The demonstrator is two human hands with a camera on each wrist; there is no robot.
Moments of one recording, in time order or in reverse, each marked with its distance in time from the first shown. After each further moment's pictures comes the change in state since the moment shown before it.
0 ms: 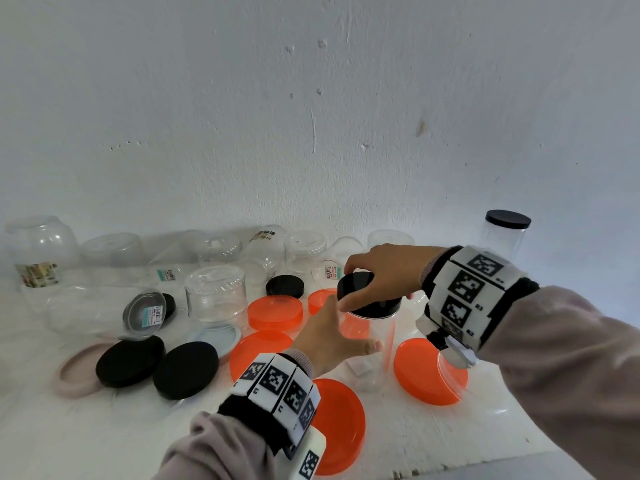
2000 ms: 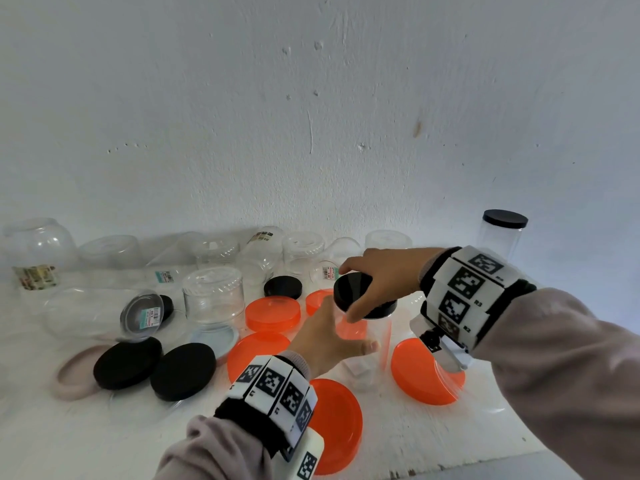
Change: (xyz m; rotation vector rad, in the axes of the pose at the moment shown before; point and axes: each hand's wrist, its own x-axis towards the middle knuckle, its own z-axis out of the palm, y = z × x) left_hand 0.001 -0.003 0.002 -0.007 0.013 0.030; right_hand 0.001 0.004 0.002 0.023 -0.056 -0.009
